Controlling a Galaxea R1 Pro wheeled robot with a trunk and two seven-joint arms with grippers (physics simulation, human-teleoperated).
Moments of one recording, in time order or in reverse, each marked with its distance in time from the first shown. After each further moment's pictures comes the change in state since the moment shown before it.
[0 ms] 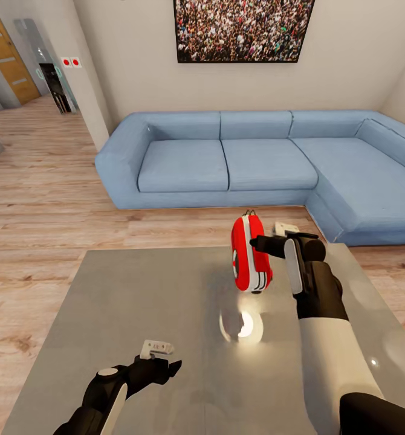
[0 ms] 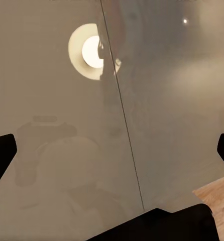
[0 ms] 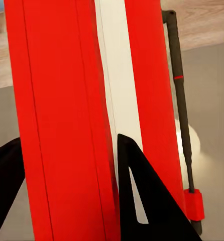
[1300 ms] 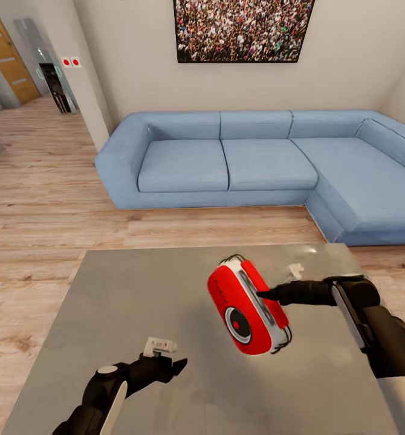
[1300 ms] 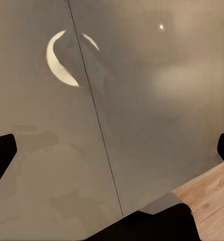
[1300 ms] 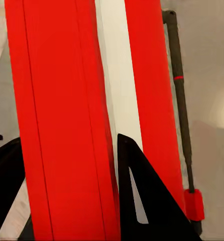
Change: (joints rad) left arm -0.001 -0.003 0.000 -0.026 0.002 0.006 -0.087; right arm 0.267 -0.420 0.179 -0.094 0.005 -0.011 0.908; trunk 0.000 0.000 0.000
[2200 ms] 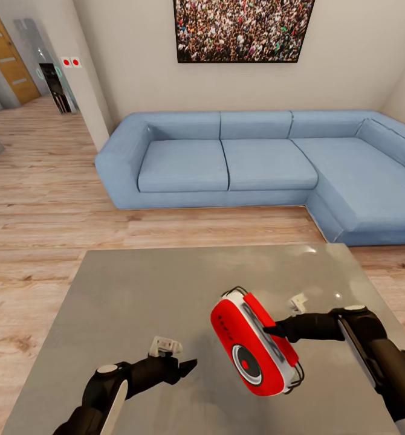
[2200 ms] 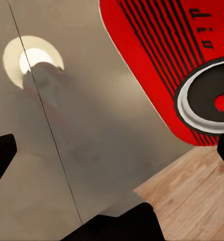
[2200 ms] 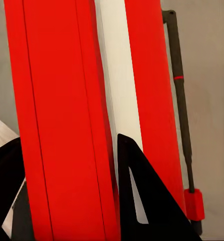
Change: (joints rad) left arm 0.012 -0.019 0.011 -0.045 0.000 0.021 -0.155; right arm 0.162 -0.032 -0.001 0.039 0.085 -0.137 0.102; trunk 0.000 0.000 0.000
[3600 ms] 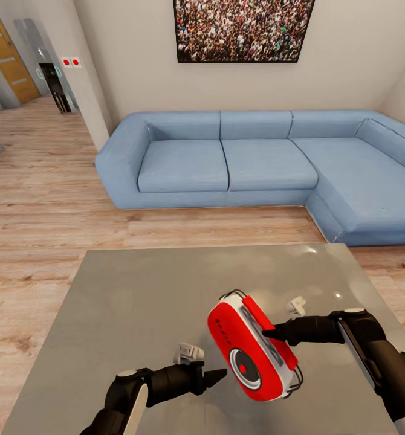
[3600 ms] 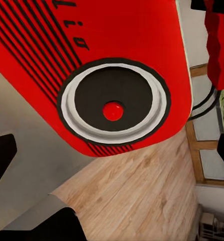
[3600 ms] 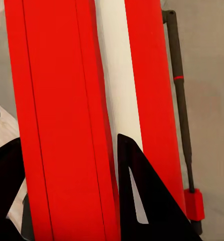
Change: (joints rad) left arm -0.003 -0.109 -0.005 0.089 0.029 -0.004 -0.190; right arm 0.000 0.004 -0.007 0.042 0.011 -0.036 0.060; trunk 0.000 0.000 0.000
